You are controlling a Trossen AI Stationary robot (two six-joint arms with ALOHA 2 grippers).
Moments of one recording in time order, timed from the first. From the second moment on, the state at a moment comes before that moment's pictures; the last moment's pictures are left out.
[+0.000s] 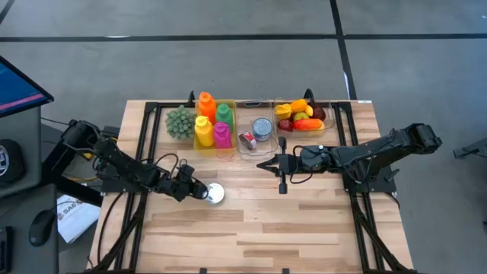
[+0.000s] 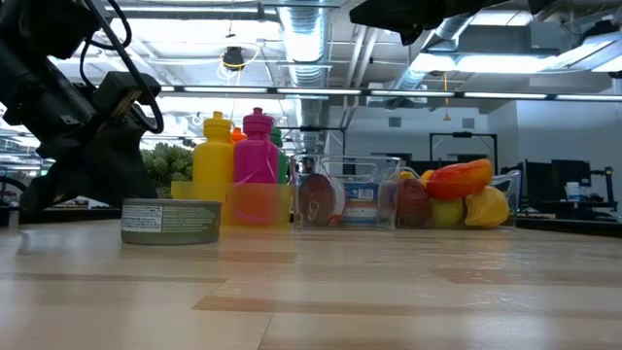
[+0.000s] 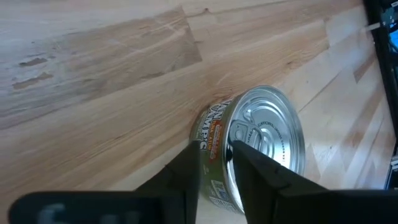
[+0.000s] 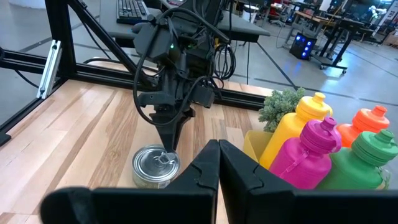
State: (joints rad) left arm -0.42 1.25 0.30 0.09 -0.46 -1.50; right arm 0.18 1.28 0.78 0.27 0.23 -0.15
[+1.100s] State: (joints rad) left arm -0.42 1.24 0.31 0.02 -0.56 -1.44; right arm 0.18 1.28 0.78 0.27 0.23 -0.14
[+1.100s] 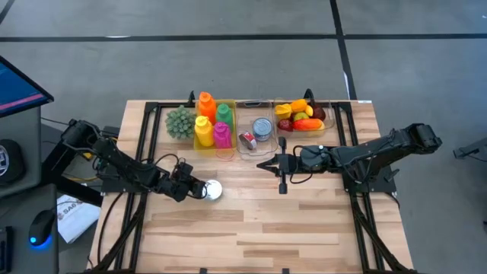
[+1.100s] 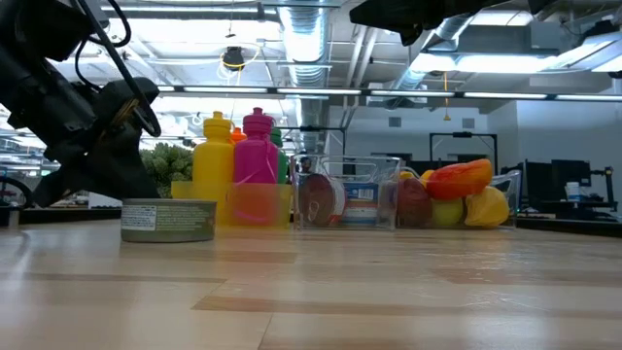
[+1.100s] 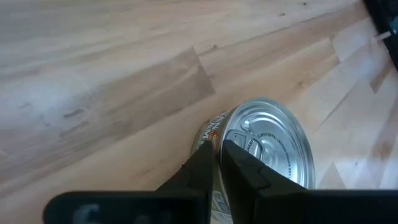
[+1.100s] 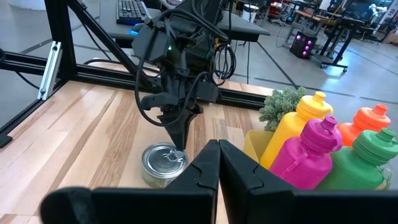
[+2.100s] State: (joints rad) left arm -0.43 1.23 0.28 0.19 -0.57 -1.29; right arm 0.18 1.28 0.78 0.27 0.23 -0.14
